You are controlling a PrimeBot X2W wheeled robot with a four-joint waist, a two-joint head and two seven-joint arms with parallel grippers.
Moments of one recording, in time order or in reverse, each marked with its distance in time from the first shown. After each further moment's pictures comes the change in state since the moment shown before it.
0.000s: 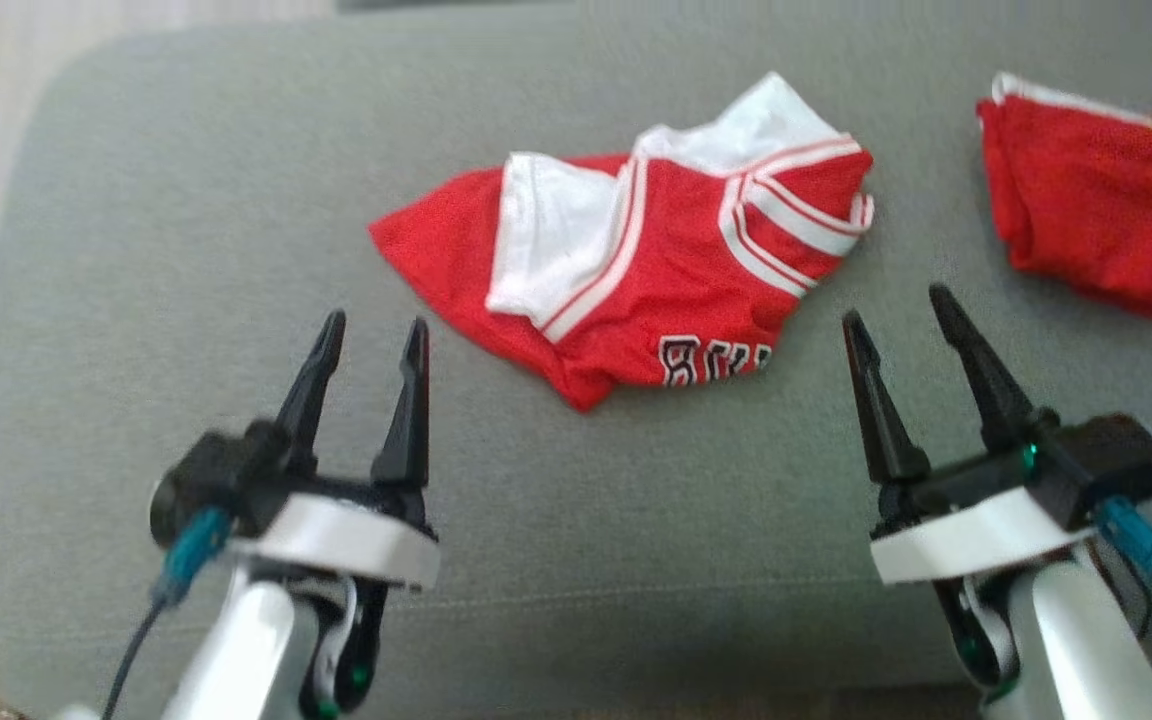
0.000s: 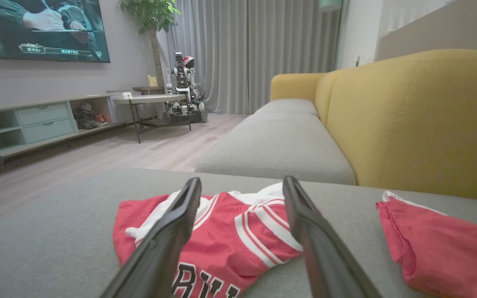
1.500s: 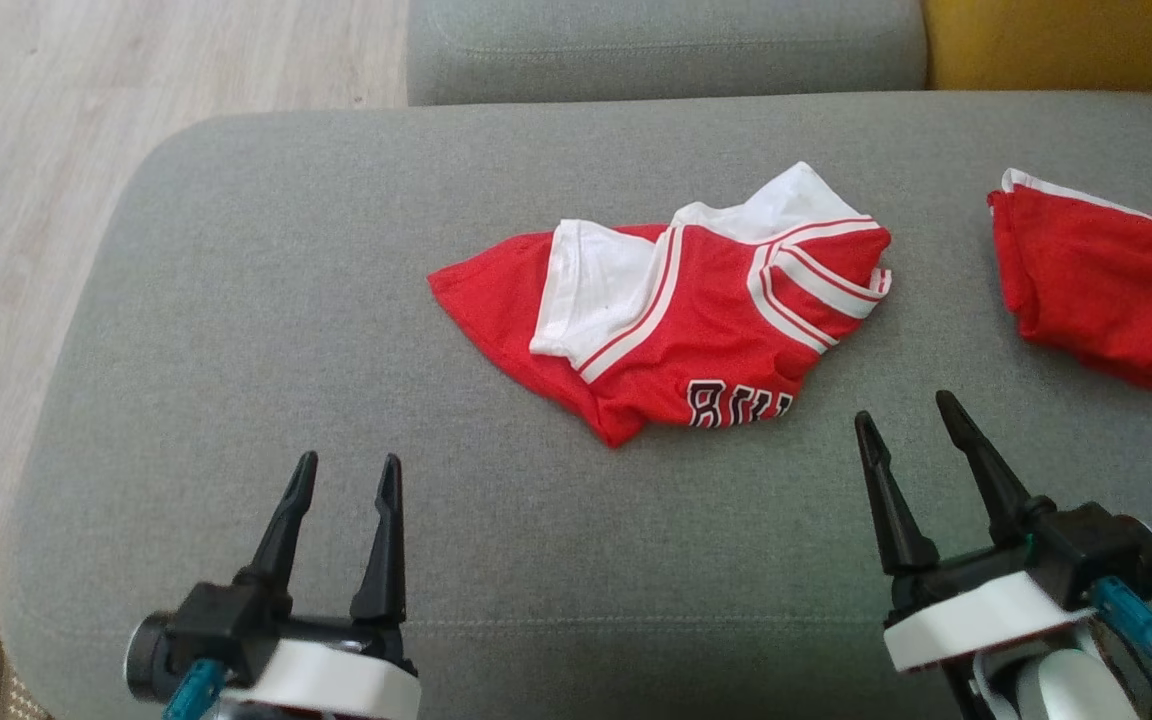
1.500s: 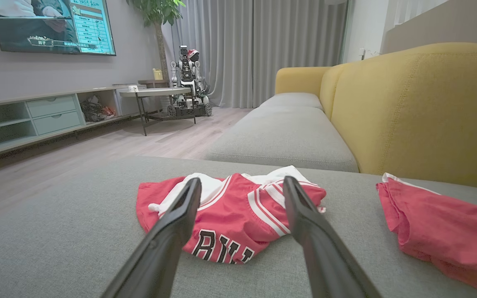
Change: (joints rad) left arm 0.317 -0.107 0.180 -0.120 0.214 -0.086 -0.002; right arm 0.157 0.006 -0.035 0.018 -0.008 0.000 0.000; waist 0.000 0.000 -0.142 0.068
